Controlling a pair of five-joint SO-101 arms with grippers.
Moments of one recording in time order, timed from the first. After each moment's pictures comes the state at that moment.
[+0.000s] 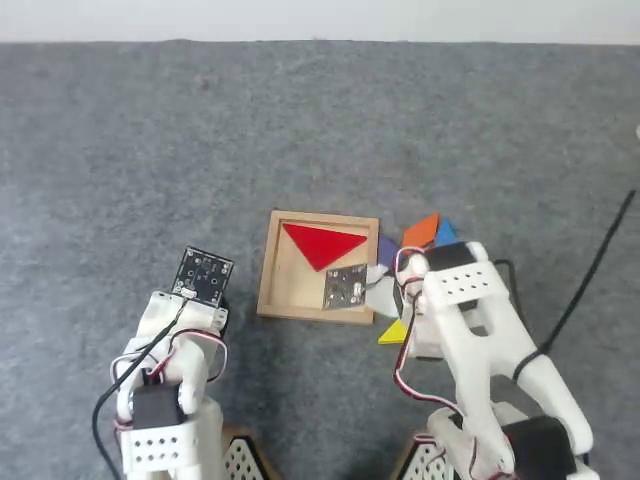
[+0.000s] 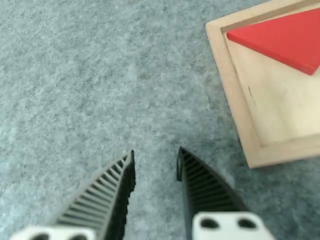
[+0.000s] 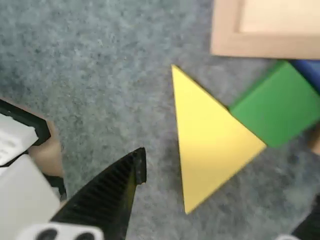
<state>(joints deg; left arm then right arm) -11.2 -103.1 96.7 65.5 -19.5 -19.1 -21.6 51.2 74.5 70.0</state>
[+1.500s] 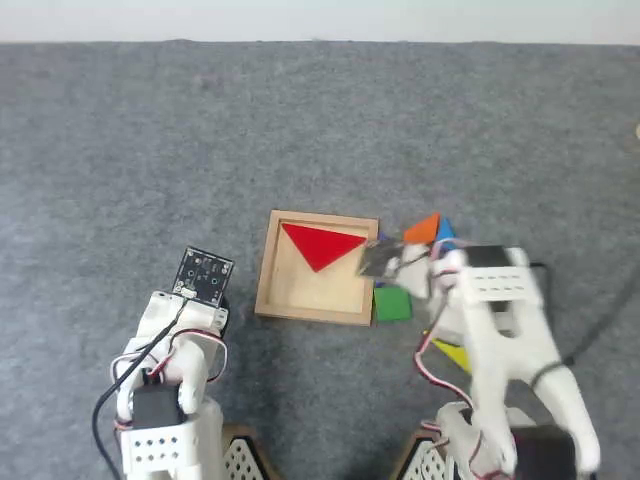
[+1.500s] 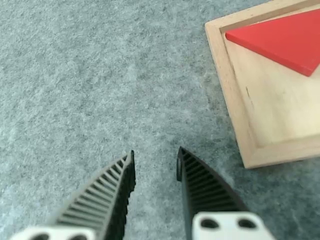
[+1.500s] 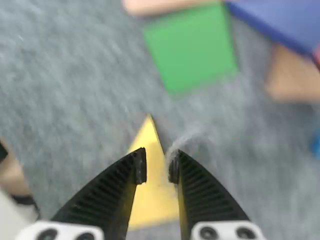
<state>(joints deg) -11.1 -103.1 96.7 65.5 -19.5 -5.1 -24.4 50.5 71.4 67.8</state>
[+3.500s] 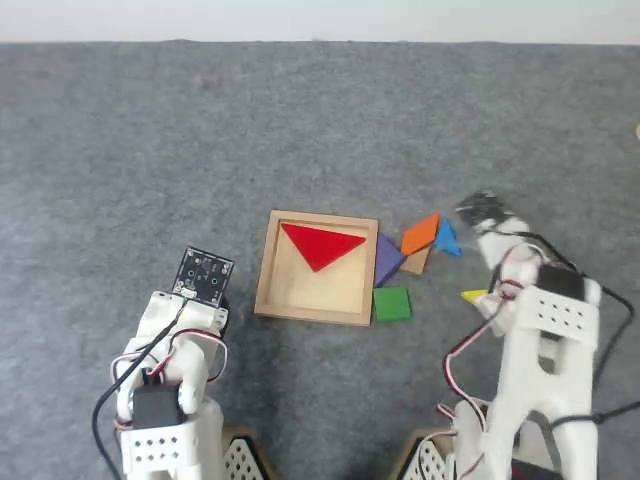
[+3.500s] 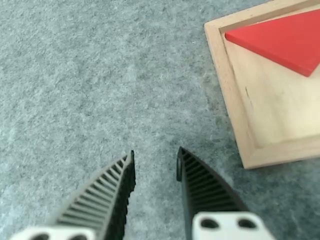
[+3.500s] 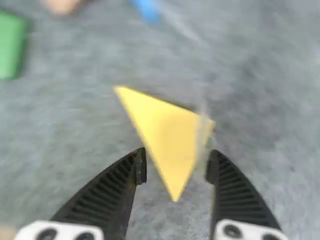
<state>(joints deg) -11.1 -103.1 96.7 65.5 -19.5 11.7 -33.5 51.9 67.2 49.8</state>
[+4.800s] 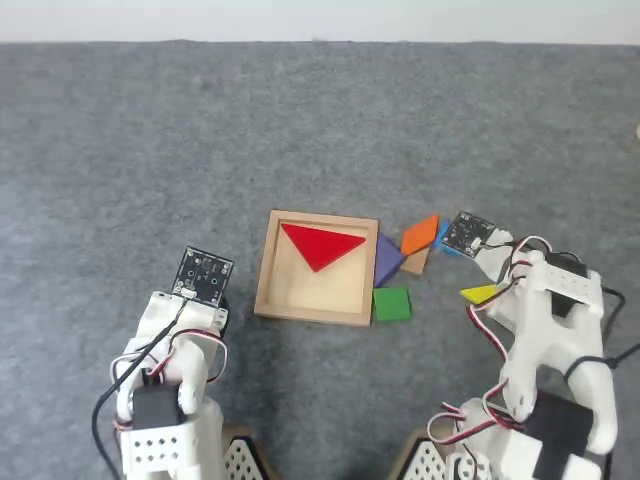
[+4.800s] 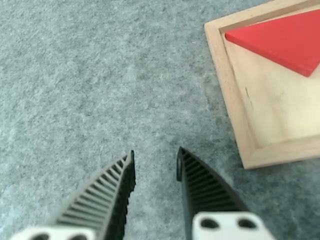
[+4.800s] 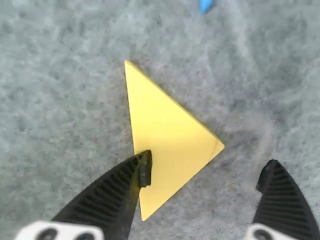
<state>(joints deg) -11.1 -103.1 96.7 65.5 -19.5 17.8 -11.8 51.1 49.6 72.9</state>
